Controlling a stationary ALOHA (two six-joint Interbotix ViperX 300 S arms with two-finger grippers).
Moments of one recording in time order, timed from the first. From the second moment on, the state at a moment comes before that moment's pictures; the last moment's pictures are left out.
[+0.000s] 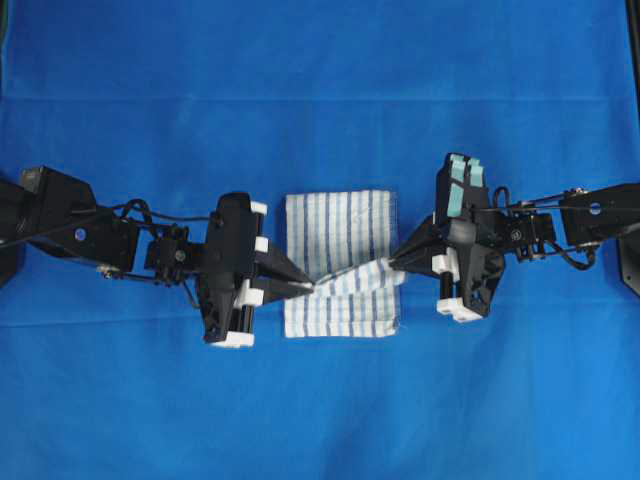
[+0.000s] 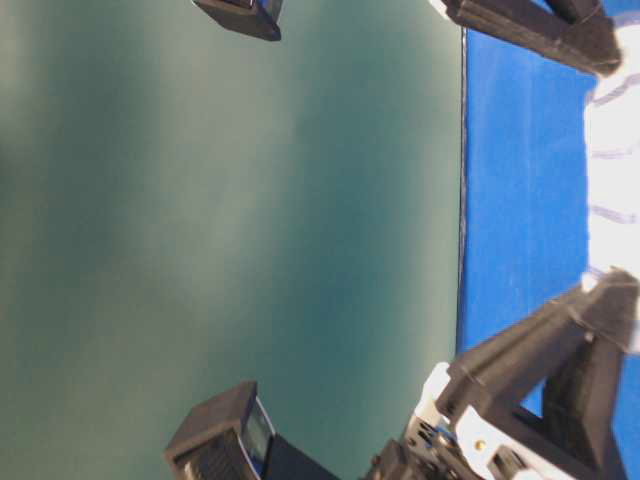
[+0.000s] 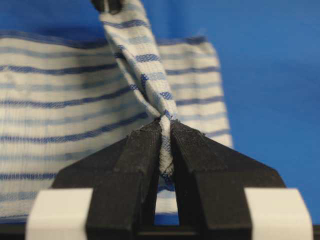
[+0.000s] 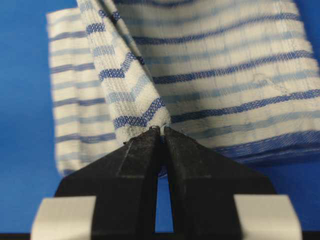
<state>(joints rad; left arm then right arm) -0.15 0.13 0.79 -0.03 -0.42 -0.07 0.06 -0.08 0.95 -0.14 -0.15 0.41</state>
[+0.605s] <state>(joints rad) -0.16 0.18 0.79 -0.03 -0.39 -0.07 0.09 -0.04 0.91 -0.14 -0.13 0.41</state>
